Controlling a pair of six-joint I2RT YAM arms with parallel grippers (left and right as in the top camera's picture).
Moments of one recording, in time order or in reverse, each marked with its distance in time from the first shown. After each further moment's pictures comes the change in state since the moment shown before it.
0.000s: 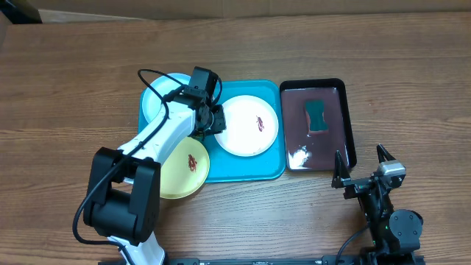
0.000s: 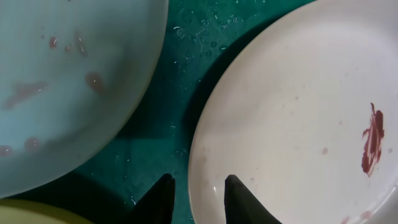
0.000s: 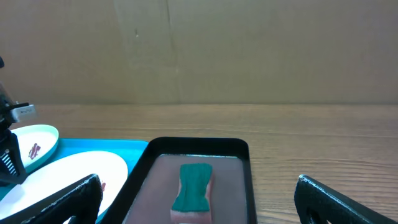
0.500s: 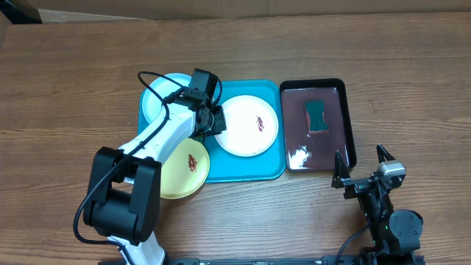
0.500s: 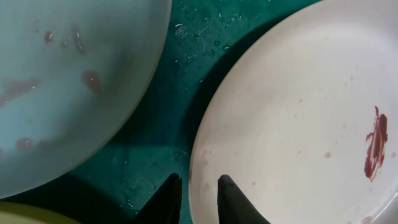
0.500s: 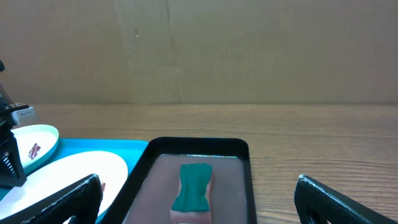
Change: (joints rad) left arm 0.000 0.002 -0.018 0.023 0.004 -0.019; right arm 0.000 0.000 0.000 0.000 0.000 0.000
